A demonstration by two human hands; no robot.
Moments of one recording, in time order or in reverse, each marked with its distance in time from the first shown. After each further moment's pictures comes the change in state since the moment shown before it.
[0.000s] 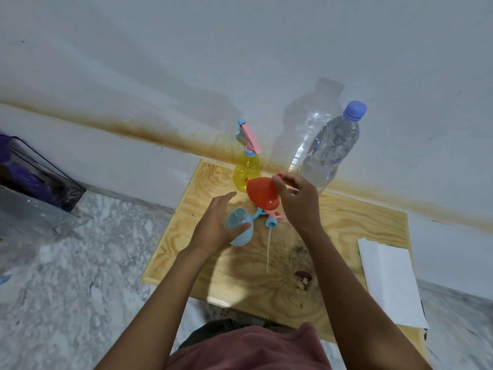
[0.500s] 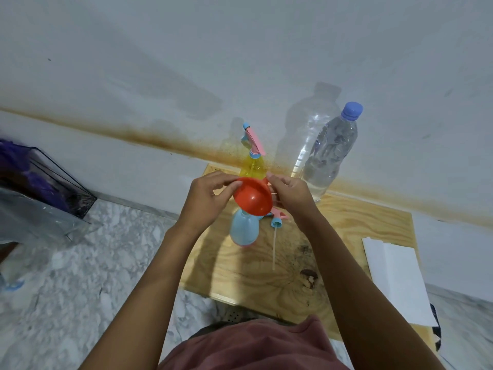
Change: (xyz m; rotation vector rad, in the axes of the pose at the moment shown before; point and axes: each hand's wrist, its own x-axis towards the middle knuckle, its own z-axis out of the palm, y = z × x) left_hand 0.003 0.052 -0.055 -0.076 0.255 0.334; right_hand -0.014 -0.047 -0.004 0.416 -0.322 0.348
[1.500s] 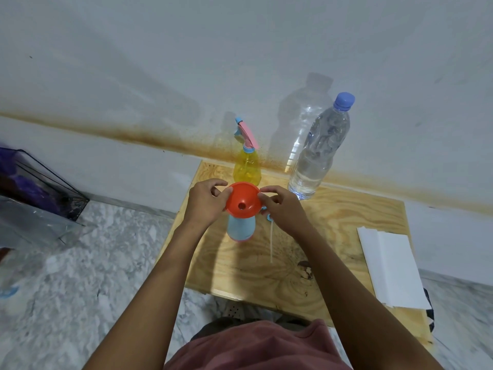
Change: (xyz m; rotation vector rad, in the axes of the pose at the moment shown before) left_hand -0.002 -0.017 0.018 0.094 -0.041 -0.470; right_hand -0.005 0.052 -0.002 -0.312 0.049 -0.079
